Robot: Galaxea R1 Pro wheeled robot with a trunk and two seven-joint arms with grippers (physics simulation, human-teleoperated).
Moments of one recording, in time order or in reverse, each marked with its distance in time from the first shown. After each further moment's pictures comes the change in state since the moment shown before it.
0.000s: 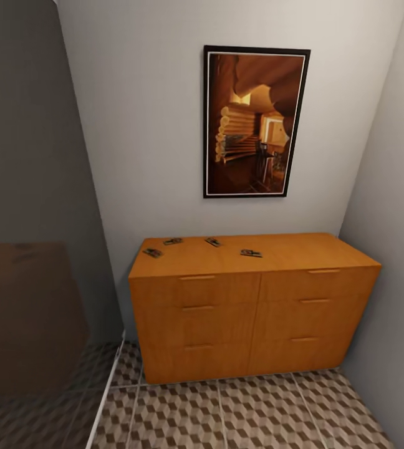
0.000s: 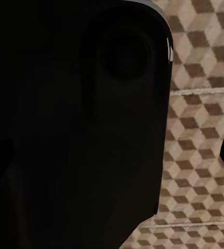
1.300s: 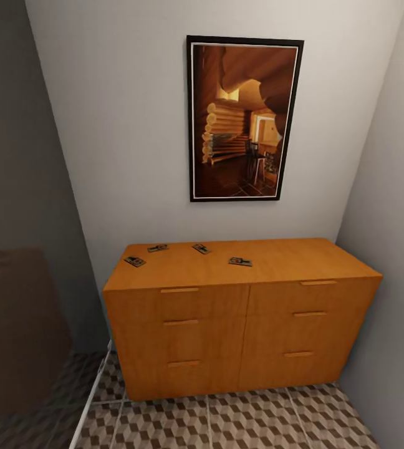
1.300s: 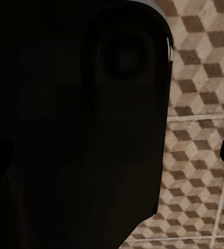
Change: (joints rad) left arm 0.000 0.000 0.000 0.000 -0.001 -0.001 0.000; right arm 0.000 0.000 0.000 0.000 0.001 0.001 0.000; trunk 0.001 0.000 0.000
